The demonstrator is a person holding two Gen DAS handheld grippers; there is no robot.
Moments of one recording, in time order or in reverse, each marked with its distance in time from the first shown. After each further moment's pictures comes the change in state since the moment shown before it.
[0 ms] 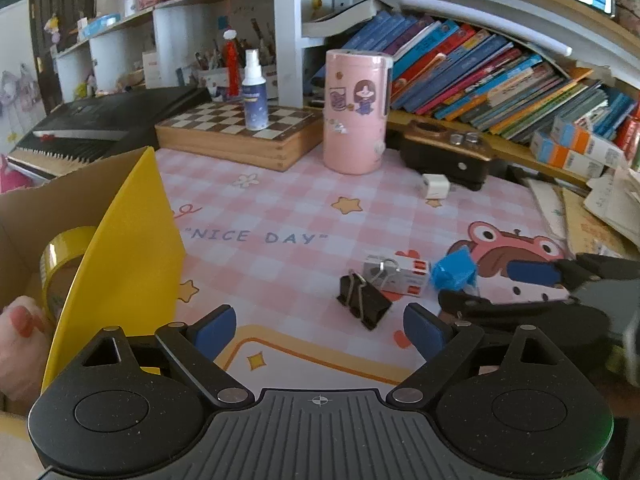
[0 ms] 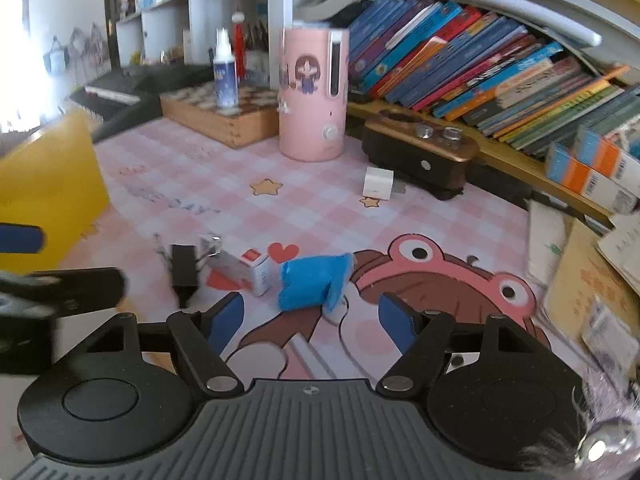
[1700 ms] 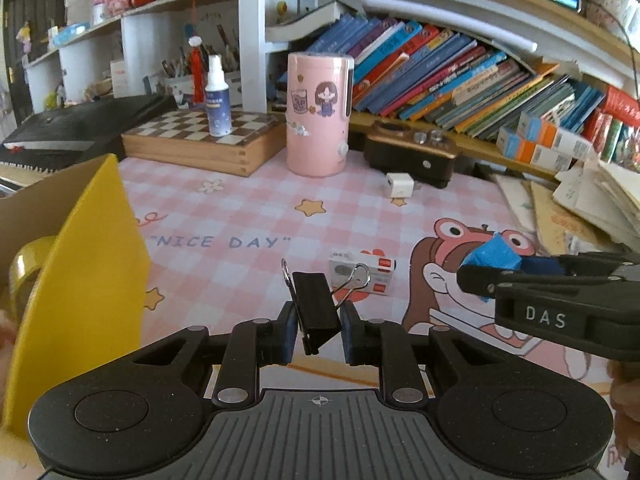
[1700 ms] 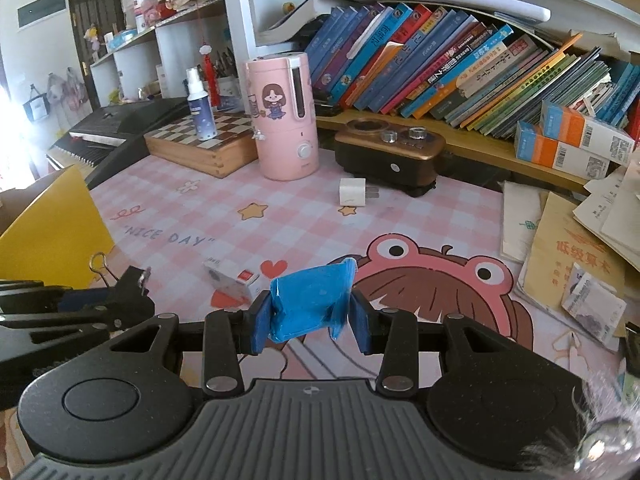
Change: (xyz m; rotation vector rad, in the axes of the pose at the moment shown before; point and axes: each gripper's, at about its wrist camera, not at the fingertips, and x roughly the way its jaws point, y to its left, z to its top) left arm -0.006 -0.008 -0.006 0.039 -0.032 -0.099; right arm -0.042 -0.013 0.001 0.159 -0.037 0.013
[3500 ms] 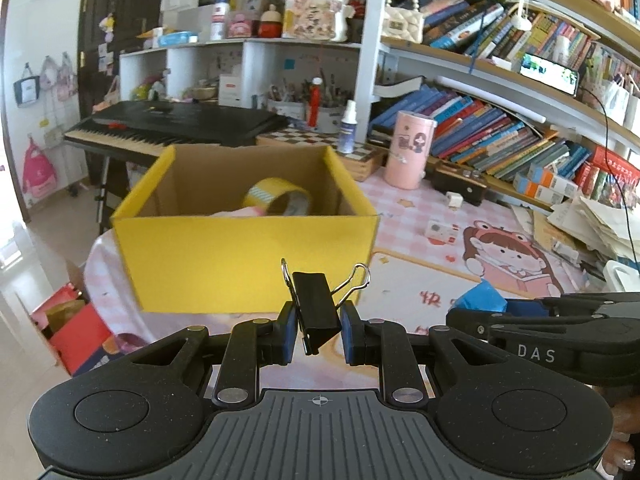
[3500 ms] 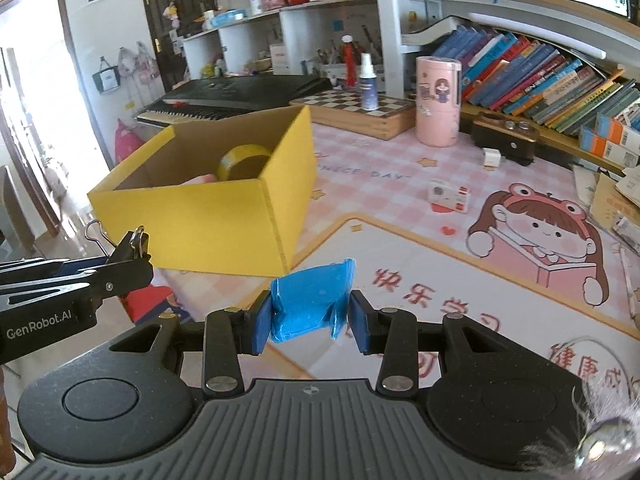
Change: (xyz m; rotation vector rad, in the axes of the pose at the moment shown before) left arm -0.206 0.140 -0.112 -0.127 -0.116 0.052; right arm -0.139 0.201 -0.084 -0.068 0.031 0.129
